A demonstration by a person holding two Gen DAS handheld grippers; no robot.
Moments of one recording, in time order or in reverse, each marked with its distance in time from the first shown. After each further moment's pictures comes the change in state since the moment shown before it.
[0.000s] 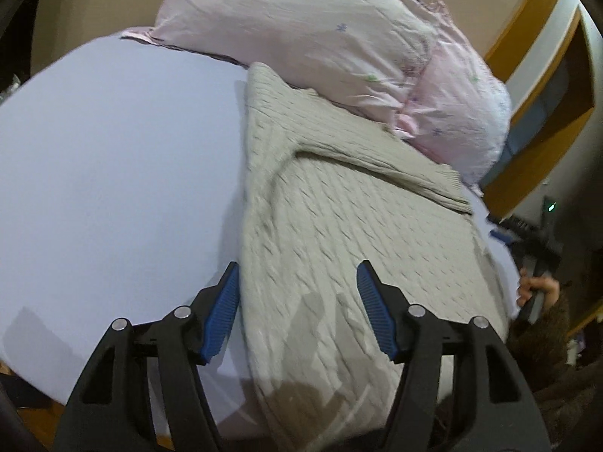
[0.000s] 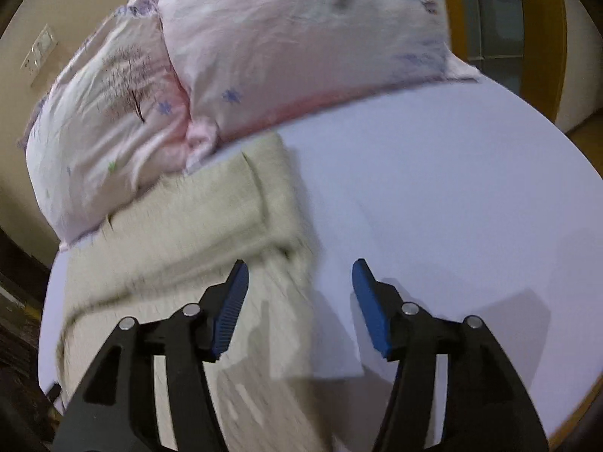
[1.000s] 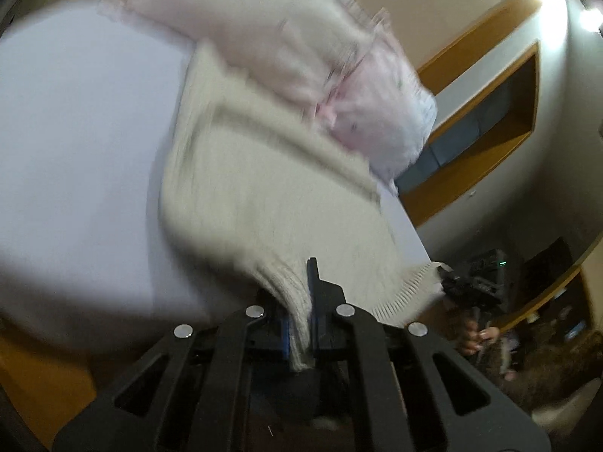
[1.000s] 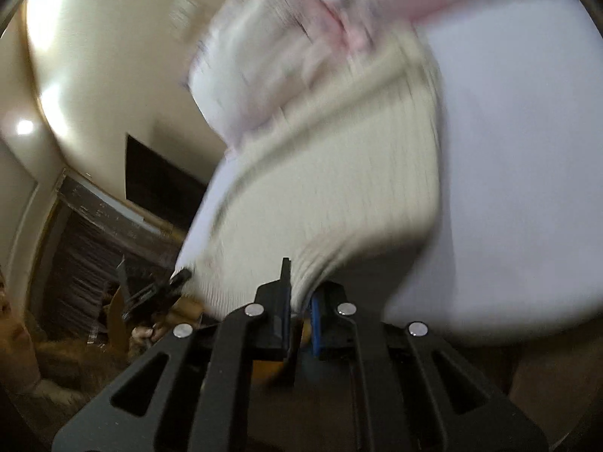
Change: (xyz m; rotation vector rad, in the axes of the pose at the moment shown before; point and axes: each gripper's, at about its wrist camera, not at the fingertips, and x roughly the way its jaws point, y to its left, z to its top) left arm -0.052 -0.022 -0.028 -0.043 -0.047 -0.267; right arm -0.100 -0.002 -0.067 -0.126 0.043 0.664
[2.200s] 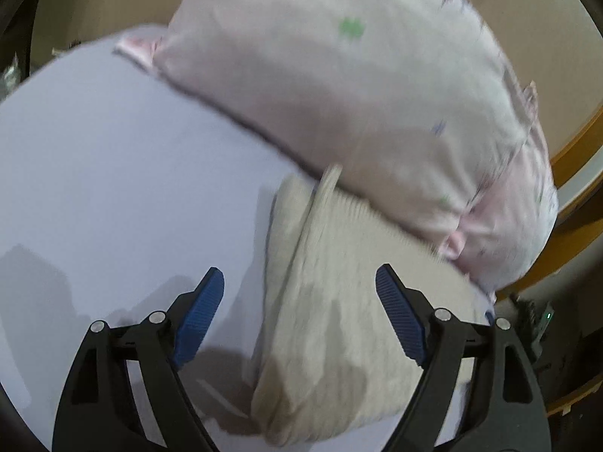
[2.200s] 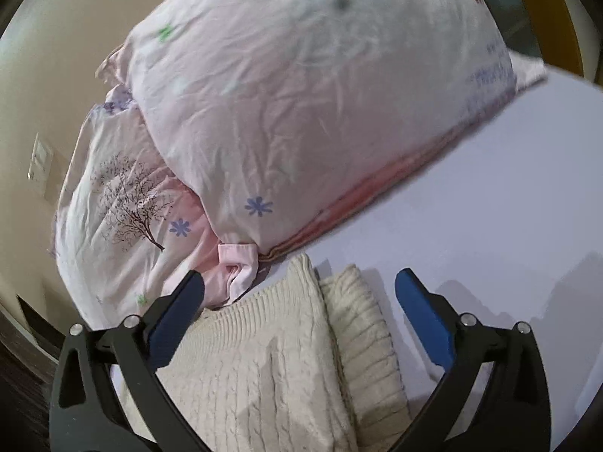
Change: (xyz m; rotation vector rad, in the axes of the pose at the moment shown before) left arm 0.122 0.113 0.186 -0.215 -0.017 0.338; right arm 0.112 -0.126 0.167 0.271 -0.371 -0.385
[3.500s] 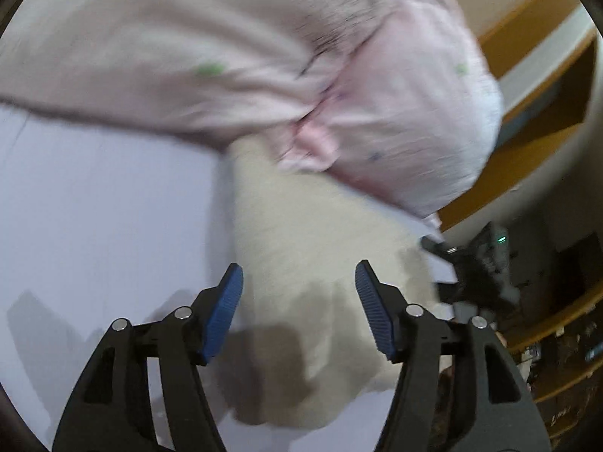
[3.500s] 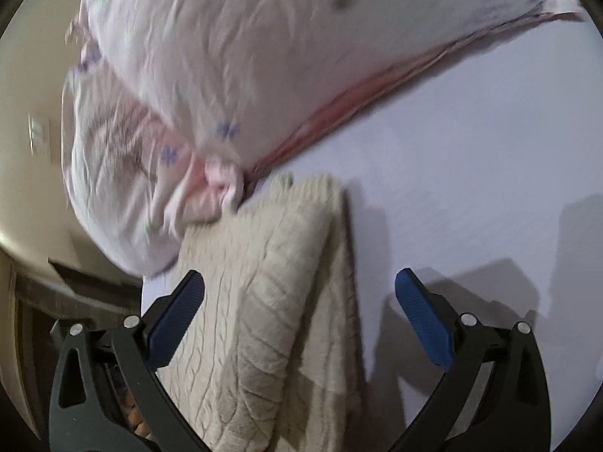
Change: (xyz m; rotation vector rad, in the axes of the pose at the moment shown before) left arm 0.094 -0.211 -0.080 0.212 0.200 -0.199; right arm 0.027 -0.021 0.013 -0.019 0.491 0.063
